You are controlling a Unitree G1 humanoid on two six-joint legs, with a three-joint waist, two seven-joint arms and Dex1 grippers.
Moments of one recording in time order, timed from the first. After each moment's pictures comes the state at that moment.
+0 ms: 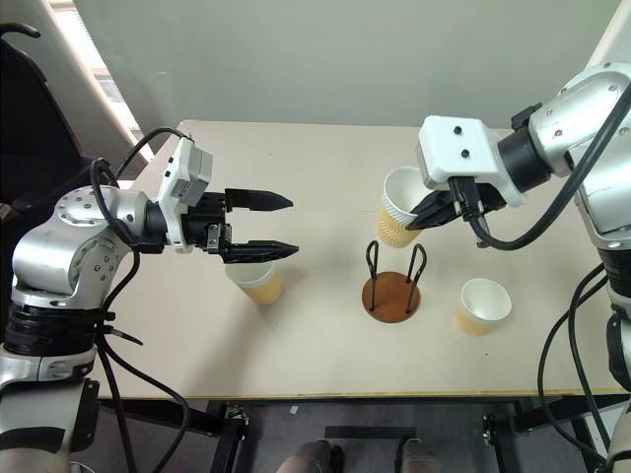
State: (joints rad) left arm -0.79 0.81 0.02 -0.03 -0.54 0.61 -1.24; right arm -1.20 -0.97 0.33 -0.12 0.18 0.56 1.61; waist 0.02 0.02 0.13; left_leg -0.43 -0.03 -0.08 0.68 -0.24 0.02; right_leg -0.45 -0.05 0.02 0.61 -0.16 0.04
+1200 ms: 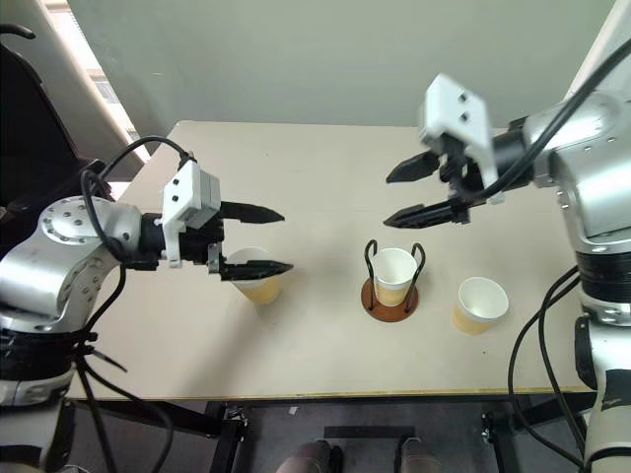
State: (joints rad) left arm -0.64 0.97 0.01 -0.28 -0.47 0.65 -1.16; right arm -1.17 -0.86 0.11 -0.15 0.33 0.93 1.41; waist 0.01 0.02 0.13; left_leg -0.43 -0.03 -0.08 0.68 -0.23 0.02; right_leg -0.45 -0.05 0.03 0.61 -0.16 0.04
